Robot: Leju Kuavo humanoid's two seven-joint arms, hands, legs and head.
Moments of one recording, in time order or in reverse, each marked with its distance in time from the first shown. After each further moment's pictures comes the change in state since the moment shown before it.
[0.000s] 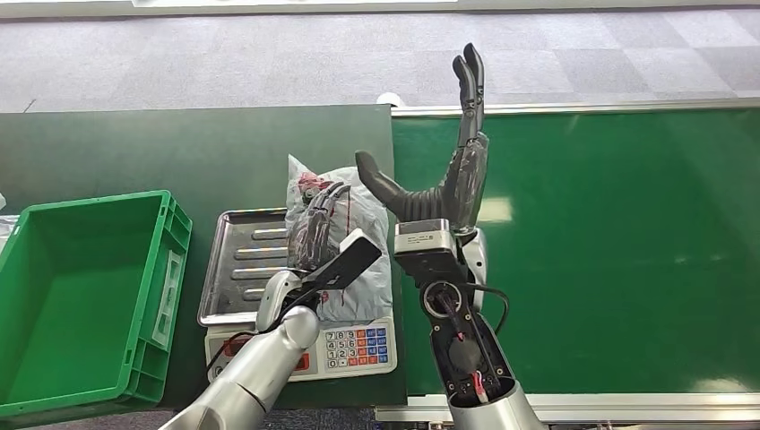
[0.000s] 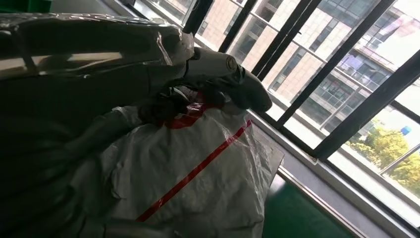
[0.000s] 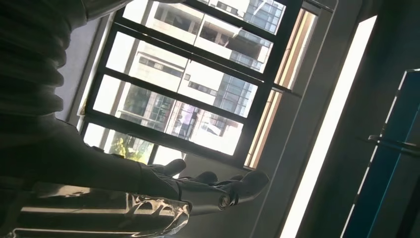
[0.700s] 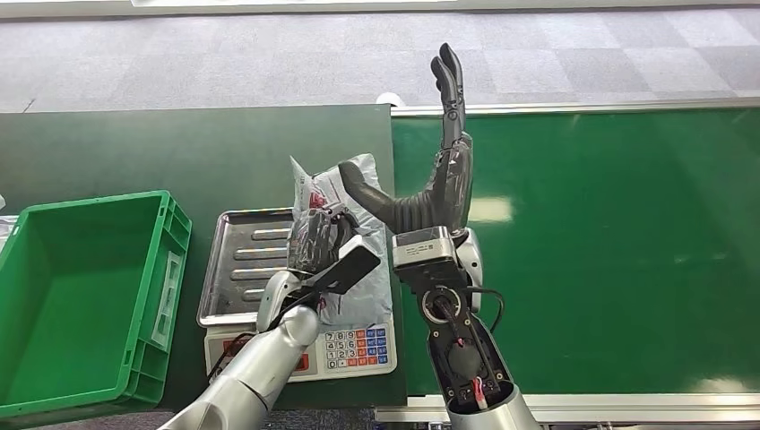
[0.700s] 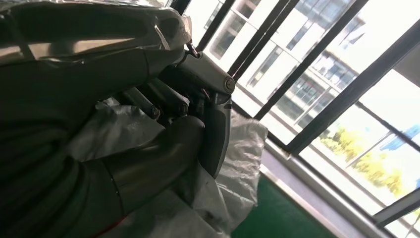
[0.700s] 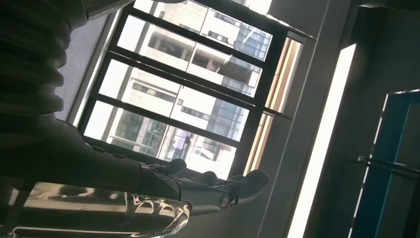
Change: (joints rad) left arm 0.016 -0.017 0.045 -0.009 0.039 0.050 -0.175; right arm 0.013 -0.002 0.024 -0.028 -0.042 0.077 -0.002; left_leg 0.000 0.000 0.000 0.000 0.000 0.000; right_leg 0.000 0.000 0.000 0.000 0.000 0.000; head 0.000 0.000
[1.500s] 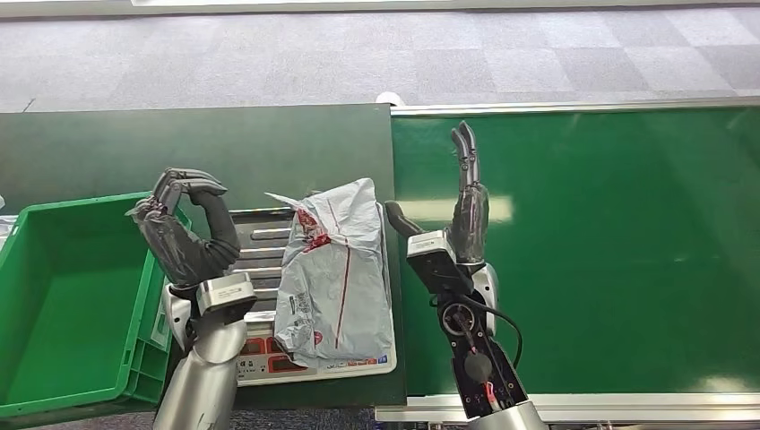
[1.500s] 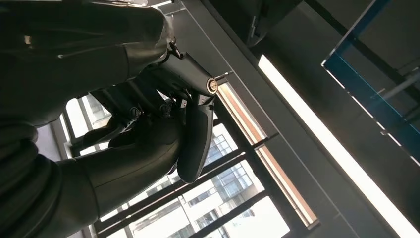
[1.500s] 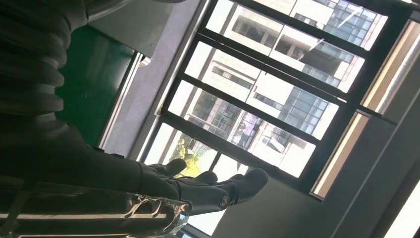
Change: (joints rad) left arm 0.229 0.060 0.085 -0.749 0.162 0.170 -0.232; right arm 0.079 -0.074 -0.147 0.219 0.063 -0.070 -0.018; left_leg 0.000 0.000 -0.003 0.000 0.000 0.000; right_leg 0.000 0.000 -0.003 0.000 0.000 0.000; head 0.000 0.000
